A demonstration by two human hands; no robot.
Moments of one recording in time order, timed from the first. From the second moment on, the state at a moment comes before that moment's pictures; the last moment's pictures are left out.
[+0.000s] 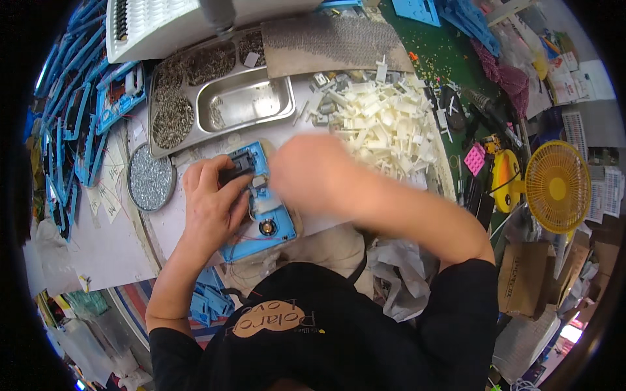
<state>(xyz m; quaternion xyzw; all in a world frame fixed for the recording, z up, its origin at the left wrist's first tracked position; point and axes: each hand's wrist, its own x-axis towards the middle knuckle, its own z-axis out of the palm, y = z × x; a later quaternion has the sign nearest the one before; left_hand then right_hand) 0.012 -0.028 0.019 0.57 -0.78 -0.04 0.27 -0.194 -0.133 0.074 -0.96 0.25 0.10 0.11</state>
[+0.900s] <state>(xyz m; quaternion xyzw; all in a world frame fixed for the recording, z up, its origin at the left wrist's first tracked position) 0.018 -0.080 0.032 0.52 -0.82 -0.09 0.20 -0.497 -0.347 0.097 -0.59 0.54 -0.49 0.36</state>
